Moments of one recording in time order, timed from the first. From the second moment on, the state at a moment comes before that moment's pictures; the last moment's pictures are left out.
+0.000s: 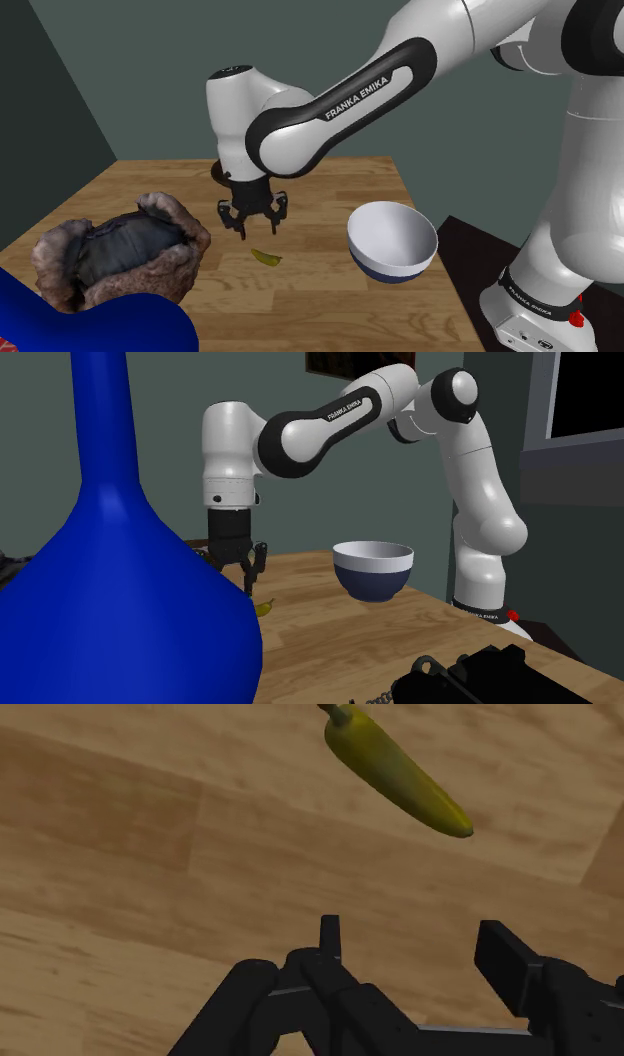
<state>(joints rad) 0.12 0.29 0.60 -1.85 -0.16 2.11 1.32</state>
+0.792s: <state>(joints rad) 0.01 0.15 0.77 -2.04 -0.06 2.21 0.43</state>
